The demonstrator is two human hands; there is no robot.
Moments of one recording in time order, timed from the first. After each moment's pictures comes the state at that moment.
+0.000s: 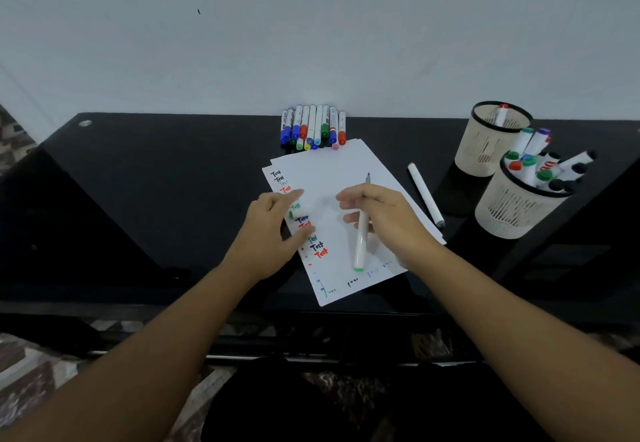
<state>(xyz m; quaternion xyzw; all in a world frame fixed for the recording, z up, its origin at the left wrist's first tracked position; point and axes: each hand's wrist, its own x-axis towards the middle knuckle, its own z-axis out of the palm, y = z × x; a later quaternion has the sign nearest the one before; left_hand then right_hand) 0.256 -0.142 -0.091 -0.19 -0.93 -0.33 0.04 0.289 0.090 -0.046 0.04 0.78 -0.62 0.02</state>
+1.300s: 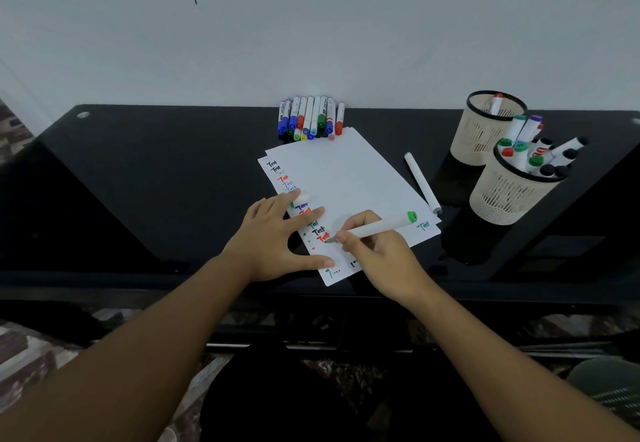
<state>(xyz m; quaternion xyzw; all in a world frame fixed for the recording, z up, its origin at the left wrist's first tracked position) 0.270 -0.143 -0.091 -0.28 -0.95 -0.09 -0.04 0.352 0.081 -0.081 -0.01 0.83 -0.56 -0.02</state>
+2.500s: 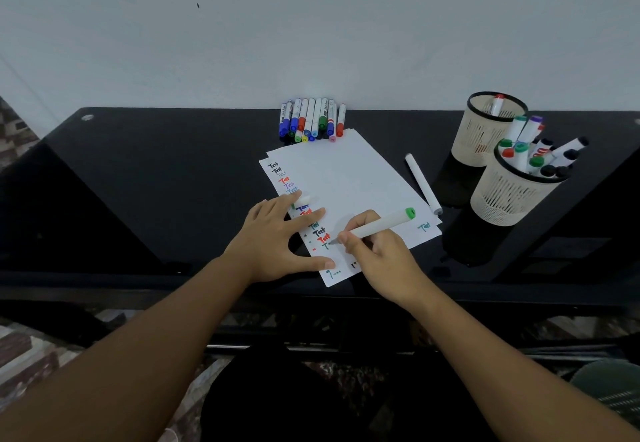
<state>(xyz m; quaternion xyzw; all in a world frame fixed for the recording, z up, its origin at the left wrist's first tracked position) 0.271 -0.143 -0.089 -0.28 -0.95 -0.10 -0.05 0.350 0.083 -0.086 -0.03 0.86 -0.51 -0.03</state>
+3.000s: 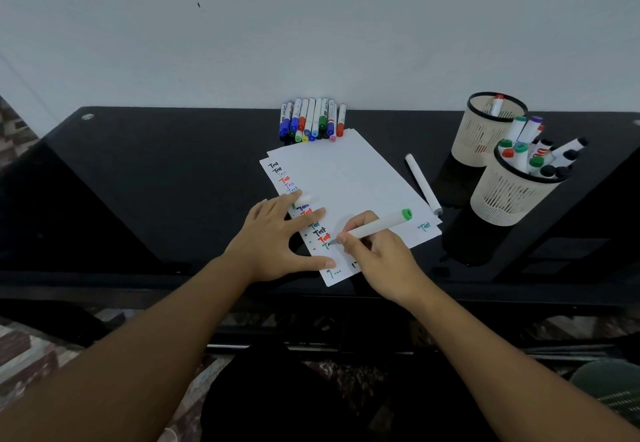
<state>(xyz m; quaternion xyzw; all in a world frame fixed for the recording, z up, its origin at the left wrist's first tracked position) 0.270 -0.143 -0.091 -0.28 -0.95 -0.10 -0.04 0.349 0.082 -0.085 -0.03 0.88 -0.48 -0.02</state>
